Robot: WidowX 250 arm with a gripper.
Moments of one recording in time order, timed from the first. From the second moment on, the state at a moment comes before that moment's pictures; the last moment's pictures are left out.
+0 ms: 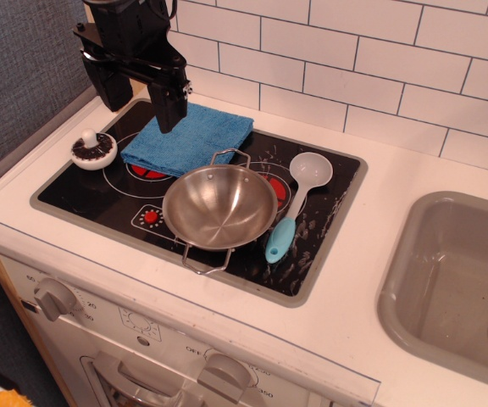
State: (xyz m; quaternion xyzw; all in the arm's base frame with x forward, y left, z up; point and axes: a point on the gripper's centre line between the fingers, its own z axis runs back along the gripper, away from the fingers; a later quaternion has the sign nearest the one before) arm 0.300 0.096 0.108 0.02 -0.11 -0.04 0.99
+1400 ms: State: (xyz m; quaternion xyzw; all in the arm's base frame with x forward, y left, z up) arm 0.318 0.198 0.027 0.05 -0.05 0.06 1.00
